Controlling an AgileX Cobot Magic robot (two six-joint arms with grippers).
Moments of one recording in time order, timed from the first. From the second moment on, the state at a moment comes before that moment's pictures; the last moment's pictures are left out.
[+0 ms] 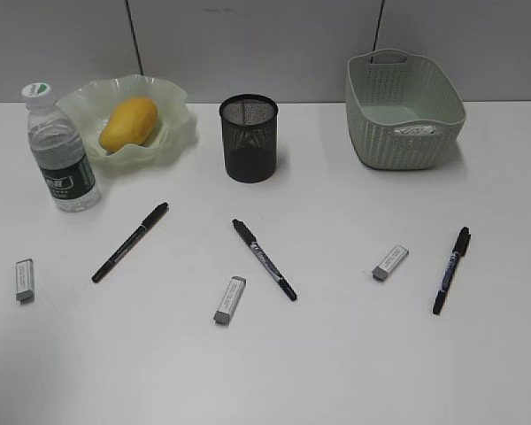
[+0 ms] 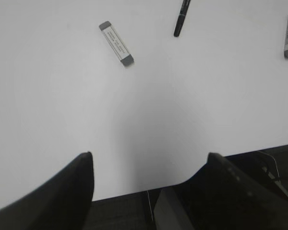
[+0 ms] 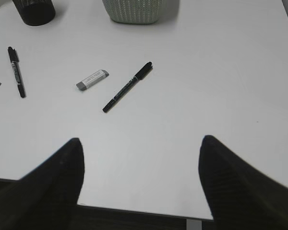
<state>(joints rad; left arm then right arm) -0.11 0.95 -0.81 -0.10 1.12 0.07 0.15 0.10 -0.57 0.01 1.07 0.01</state>
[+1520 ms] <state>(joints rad) -0.11 0.08 -0.53 -0.02 1.07 0.06 0.15 0.61 -0.57 0.00 0.92 0.23</state>
